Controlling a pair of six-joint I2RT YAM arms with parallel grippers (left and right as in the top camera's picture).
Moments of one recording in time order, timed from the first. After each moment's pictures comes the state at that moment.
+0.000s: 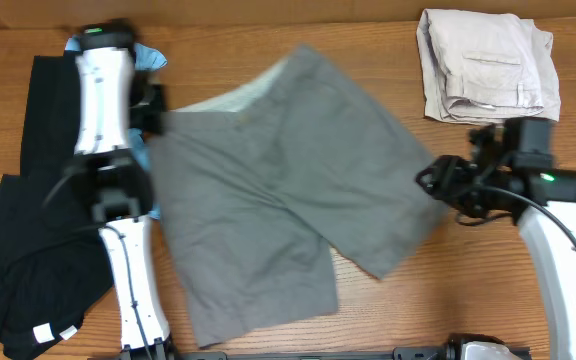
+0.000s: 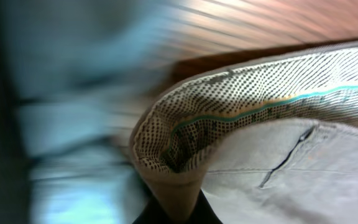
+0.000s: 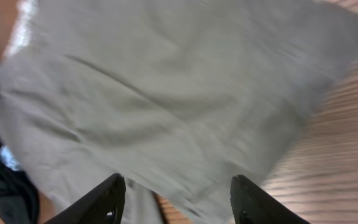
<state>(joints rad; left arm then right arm) 0.21 2.76 2.77 -1.68 0.15 -0.14 -0.06 1.34 1.06 -0.93 -0.41 0.37</state>
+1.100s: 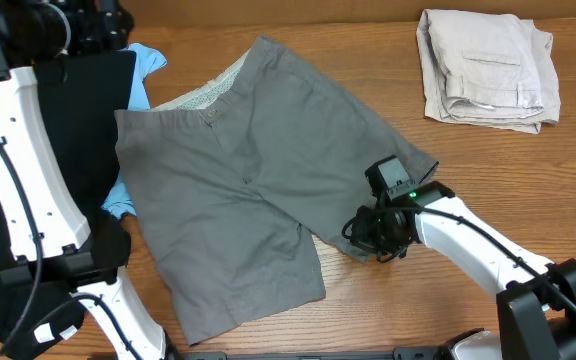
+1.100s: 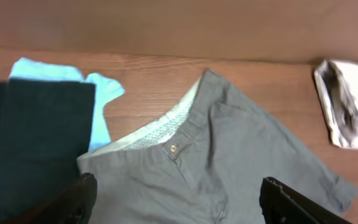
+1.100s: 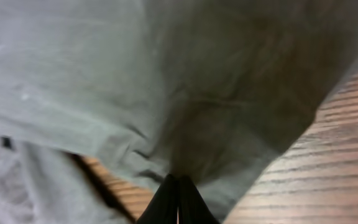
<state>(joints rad) 0.19 2.09 2.79 -1.55 0.37 0.03 0.41 1.56 0.82 -0.72 -0.28 0.73</state>
